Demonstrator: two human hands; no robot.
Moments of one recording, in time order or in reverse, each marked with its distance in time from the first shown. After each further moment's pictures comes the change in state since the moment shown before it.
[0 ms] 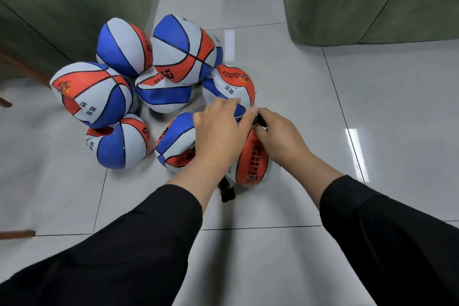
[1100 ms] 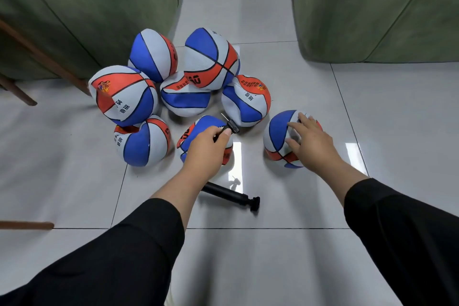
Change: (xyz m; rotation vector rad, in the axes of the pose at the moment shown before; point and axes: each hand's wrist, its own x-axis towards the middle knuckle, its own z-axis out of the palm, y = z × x) left_hand -0.038 -0.081 -0.040 -0.453 -0.156 -0.304; right_hand -0.014 0.033 -0.005 -0.463 -0.029 0.140
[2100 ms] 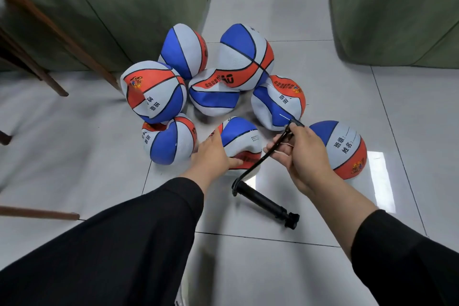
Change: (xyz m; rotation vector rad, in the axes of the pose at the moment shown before) left_hand 0.069 -0.084 -0.016 0.475 -0.131 -0.101; right_hand -0.018 -0.139 0.010 1.588 -0.029 0.358
